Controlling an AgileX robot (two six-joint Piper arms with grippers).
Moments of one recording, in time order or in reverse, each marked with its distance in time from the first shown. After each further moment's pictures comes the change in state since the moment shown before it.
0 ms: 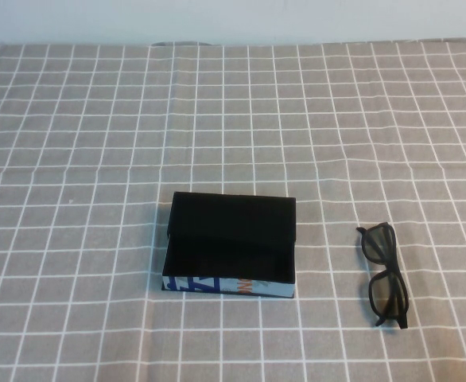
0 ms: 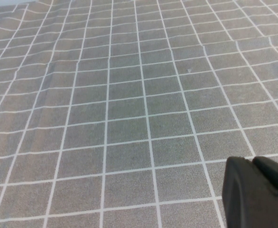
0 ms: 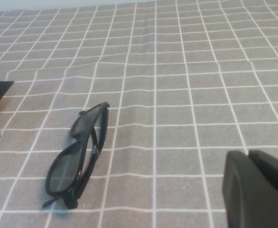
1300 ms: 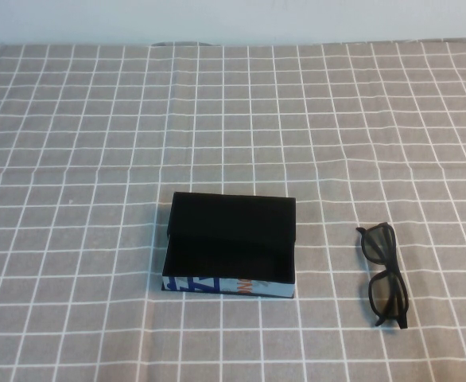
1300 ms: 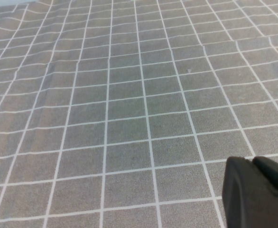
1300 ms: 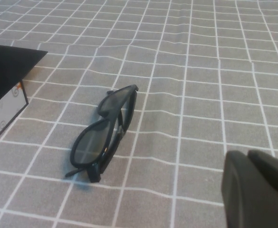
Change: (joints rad) right arm -0.001 0.000 0.000 0.319 0.020 -0.421; left arm 0.000 0.000 0.000 0.000 0.000 0.000
